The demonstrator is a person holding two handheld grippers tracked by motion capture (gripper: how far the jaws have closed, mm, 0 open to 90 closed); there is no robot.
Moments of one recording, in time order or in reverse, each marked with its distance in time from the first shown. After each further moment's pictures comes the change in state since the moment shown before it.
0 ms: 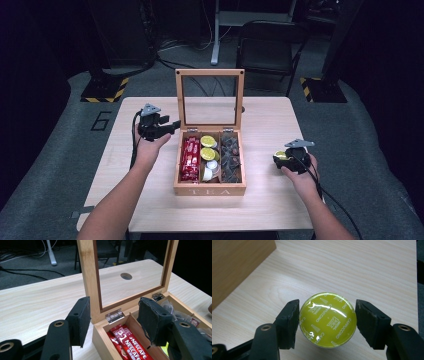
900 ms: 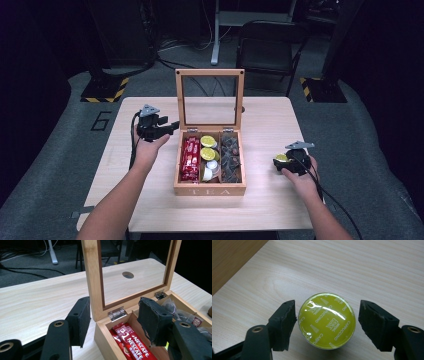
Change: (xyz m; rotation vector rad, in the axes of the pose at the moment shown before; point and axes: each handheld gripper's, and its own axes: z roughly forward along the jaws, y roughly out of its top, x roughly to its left) left arm 0.004 -0.004 -0.001 0.007 0.008 -0.005; right arm -0.005 -0.008 0.007 0.032 0.010 0.024
